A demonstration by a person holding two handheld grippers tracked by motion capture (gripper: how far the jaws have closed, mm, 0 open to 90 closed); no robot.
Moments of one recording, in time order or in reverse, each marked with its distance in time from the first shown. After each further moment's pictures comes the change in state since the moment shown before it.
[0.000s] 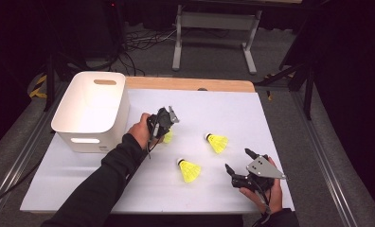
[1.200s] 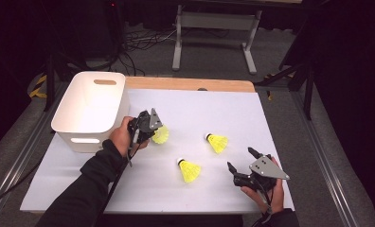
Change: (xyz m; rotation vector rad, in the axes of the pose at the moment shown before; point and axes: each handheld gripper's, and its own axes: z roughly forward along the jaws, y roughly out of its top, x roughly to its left) left arm 0.003 -0.034 -0.048 -0.089 0.032 0.027; right arm -0.003 0.002 -0.005 -0.020 -0.029 0.024
